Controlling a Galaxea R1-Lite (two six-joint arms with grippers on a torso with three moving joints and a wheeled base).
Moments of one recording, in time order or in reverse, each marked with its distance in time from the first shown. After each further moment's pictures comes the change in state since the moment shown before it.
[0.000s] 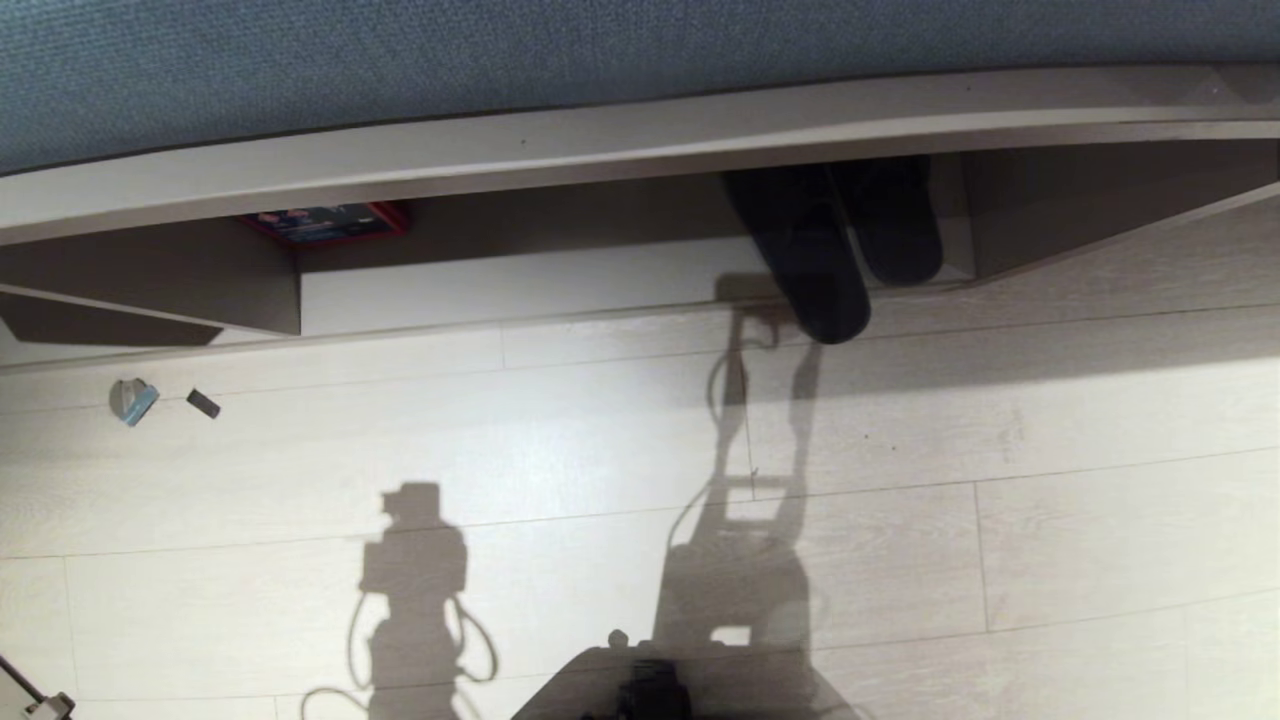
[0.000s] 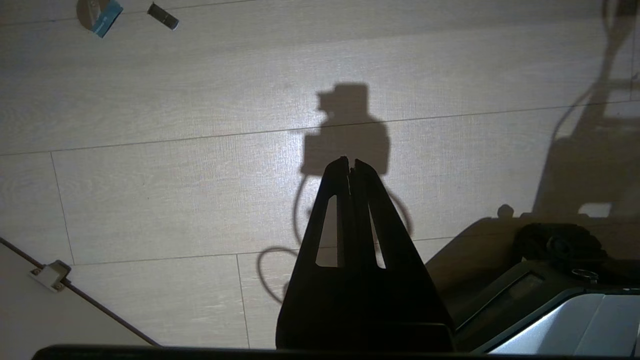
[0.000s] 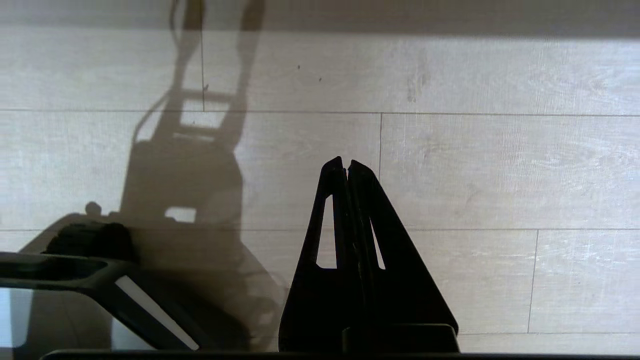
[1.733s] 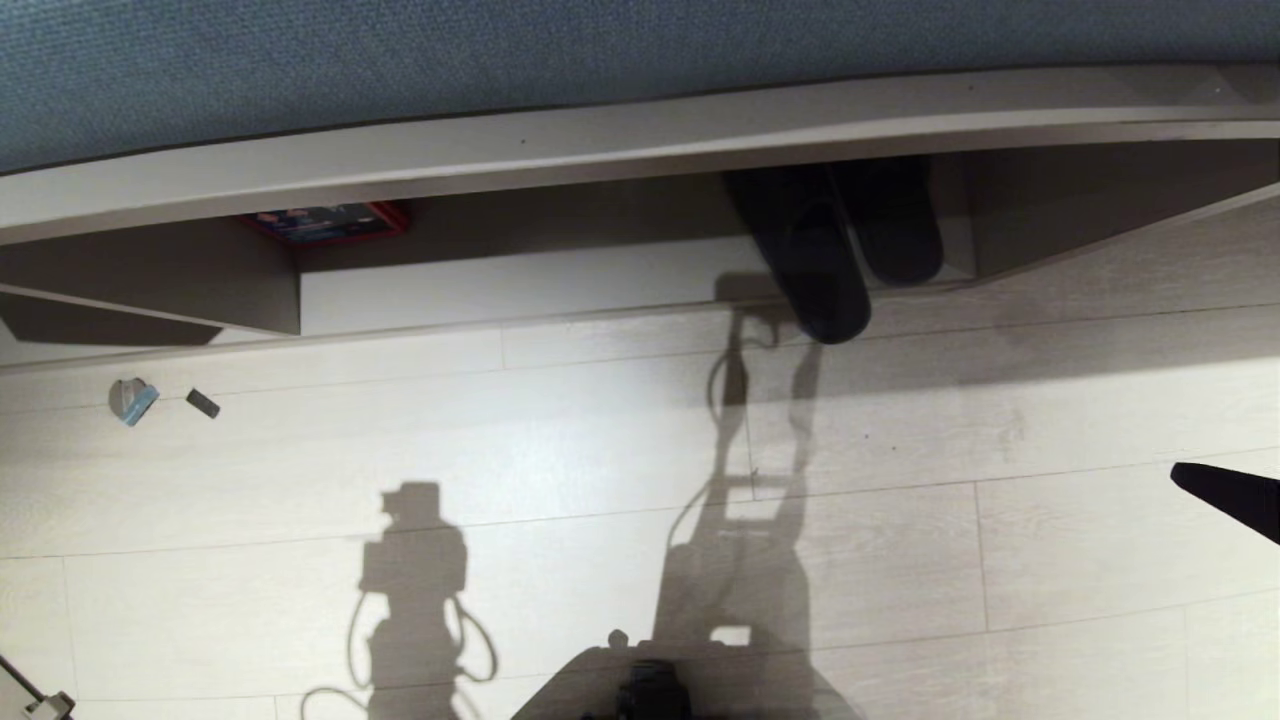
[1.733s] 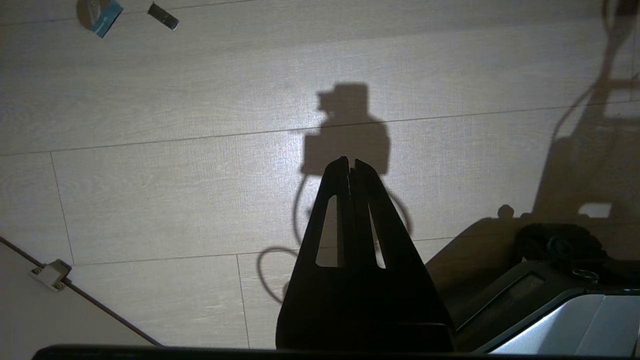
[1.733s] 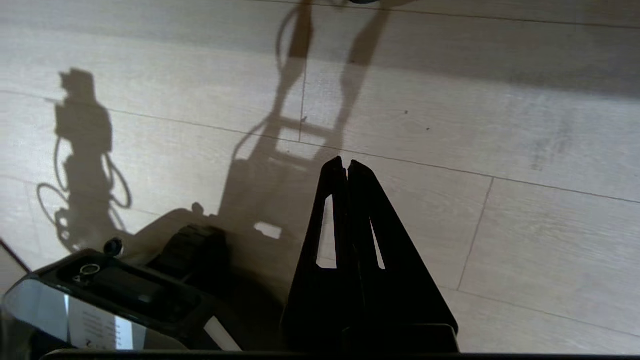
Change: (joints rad) left arm 0.000 0.000 0.000 0.000 0.000 0.000; right arm 0.005 0.843 -0.458 -0.172 0.293 0.010
